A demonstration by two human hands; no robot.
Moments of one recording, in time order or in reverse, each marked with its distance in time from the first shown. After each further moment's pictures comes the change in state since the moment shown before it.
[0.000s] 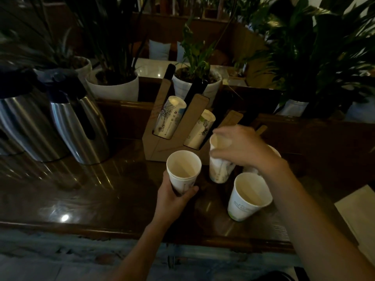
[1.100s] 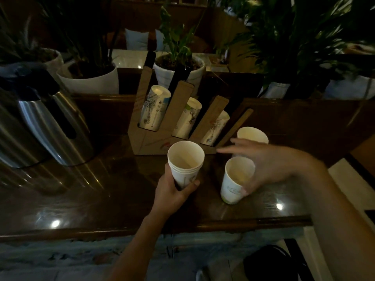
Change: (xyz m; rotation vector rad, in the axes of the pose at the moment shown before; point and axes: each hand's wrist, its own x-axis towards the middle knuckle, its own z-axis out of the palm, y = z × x) left_hand 0.002 -0.006 0.009 0.084 -0.189 0.035; right_hand -0.062 0.060 -0.017 -0.090 -0.569 -0.006
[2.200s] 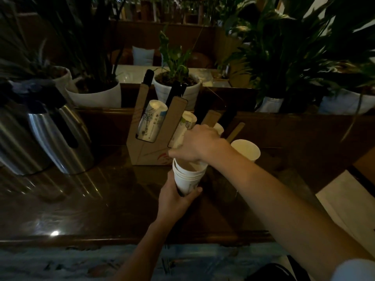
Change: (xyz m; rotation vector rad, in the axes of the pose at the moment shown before) left_hand 0.004 0.016 0.028 0.096 0.159 0.031; right_hand 0.082 -0.113 -0.030 -0.333 0.356 0.093
